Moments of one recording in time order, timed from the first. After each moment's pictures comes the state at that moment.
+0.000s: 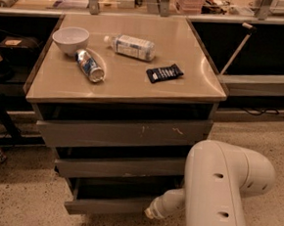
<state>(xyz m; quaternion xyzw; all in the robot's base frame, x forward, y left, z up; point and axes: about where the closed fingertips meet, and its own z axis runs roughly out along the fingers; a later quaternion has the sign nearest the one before) 0.495 -0.075 0.191 -0.34 0.92 0.16 0.13</state>
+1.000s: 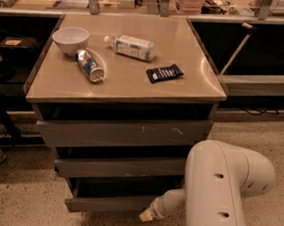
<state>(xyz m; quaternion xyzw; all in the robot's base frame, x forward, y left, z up) 0.495 -0.075 0.191 -0.34 0.92 0.16 0.13</state>
